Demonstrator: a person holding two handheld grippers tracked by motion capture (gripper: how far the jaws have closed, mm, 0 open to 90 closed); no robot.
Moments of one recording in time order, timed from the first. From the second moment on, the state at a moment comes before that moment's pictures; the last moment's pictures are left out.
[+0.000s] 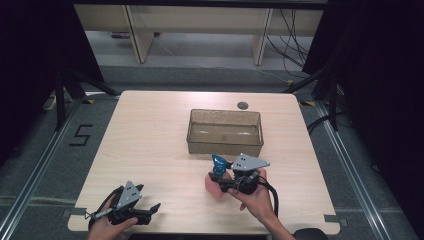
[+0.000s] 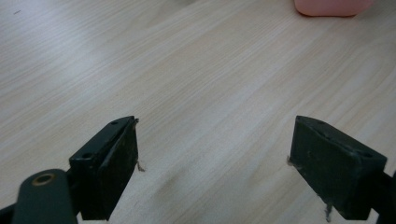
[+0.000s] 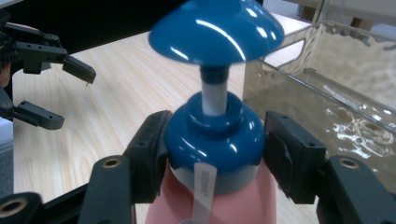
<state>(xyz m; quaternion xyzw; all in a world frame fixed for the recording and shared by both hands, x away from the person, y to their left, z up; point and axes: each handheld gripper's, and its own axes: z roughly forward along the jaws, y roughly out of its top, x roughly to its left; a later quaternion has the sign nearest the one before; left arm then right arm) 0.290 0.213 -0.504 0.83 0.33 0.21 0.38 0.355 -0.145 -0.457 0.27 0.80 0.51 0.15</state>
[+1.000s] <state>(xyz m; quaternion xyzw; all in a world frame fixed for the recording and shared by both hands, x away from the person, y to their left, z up) 0.290 0.213 -0.504 0.83 0.34 0.21 0.38 0.347 -0.145 -0.438 0.27 0.80 0.51 0.17</state>
